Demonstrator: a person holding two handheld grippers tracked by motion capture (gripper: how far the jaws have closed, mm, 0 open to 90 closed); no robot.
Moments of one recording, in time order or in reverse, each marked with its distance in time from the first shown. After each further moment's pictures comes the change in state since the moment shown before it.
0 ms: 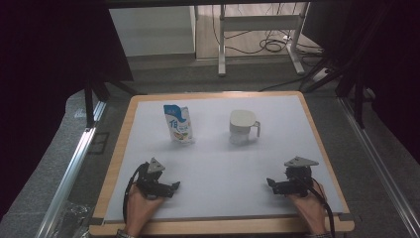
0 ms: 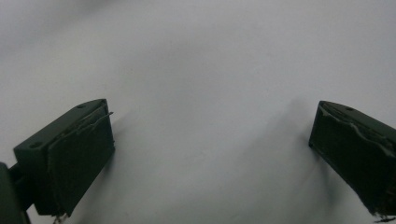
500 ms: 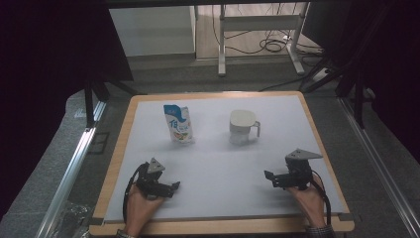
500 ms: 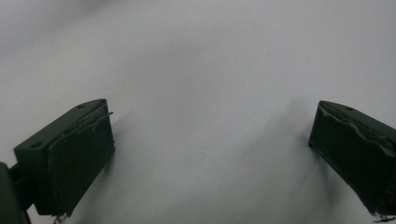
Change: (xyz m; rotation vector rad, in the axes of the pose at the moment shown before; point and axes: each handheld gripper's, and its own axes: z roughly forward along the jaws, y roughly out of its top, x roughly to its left) left arm 0.000 0.000 0.000 -0.001 0.000 0.000; right arm -0.004 0.022 -0.007 -0.095 0.100 0.021
